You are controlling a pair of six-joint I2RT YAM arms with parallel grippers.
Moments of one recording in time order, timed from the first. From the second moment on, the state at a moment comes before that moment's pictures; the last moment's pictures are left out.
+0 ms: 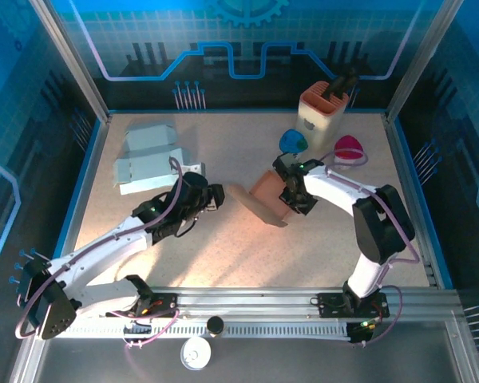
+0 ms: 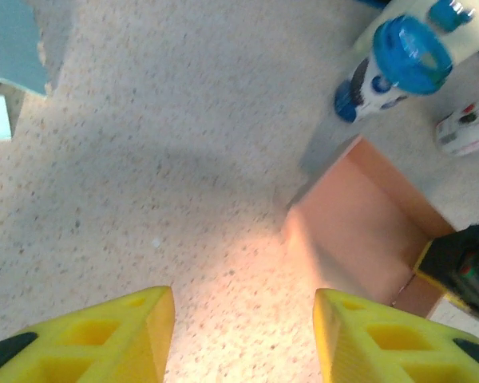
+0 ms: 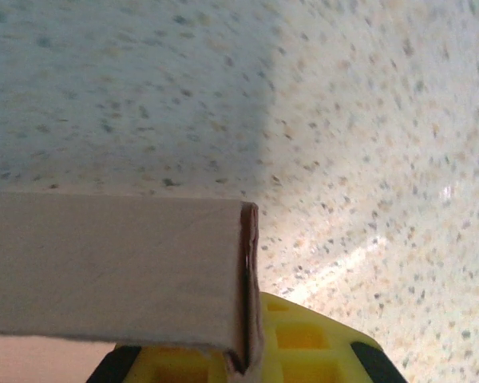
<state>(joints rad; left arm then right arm) -0.69 1.12 0.84 -0.41 -0.26 -0.74 0.49 1.77 1.20 -0.92 0.15 1.31</state>
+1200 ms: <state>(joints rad) -0.75 1.56 0.66 0.11 0.05 -0.96 0.54 1.56 0.93 -0.71 -0.17 1.71</state>
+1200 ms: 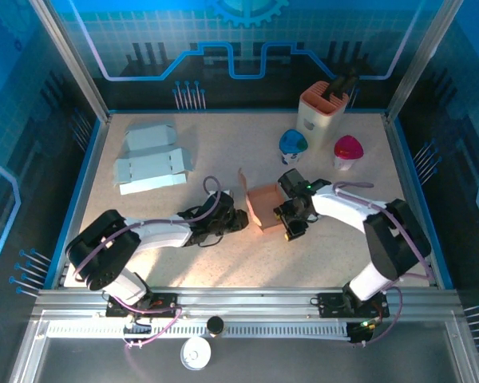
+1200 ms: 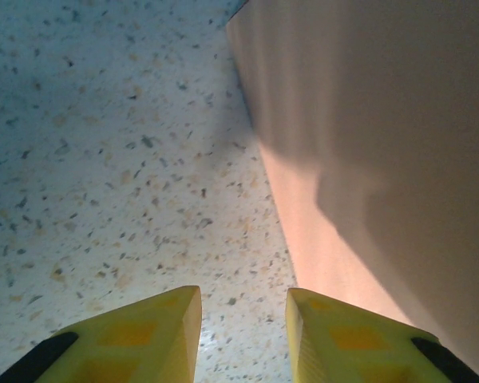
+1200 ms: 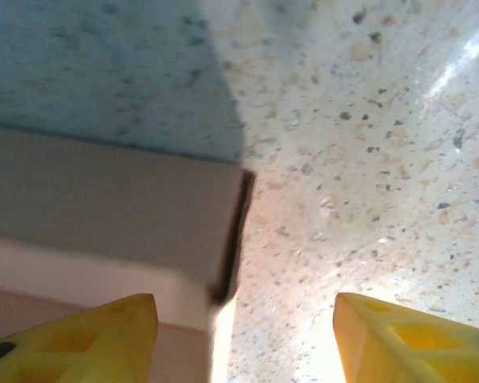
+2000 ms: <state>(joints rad) -0.75 1.53 0.74 0.04 0.02 -0.92 0.71 1.33 1.16 -0.50 -0.16 0.55</state>
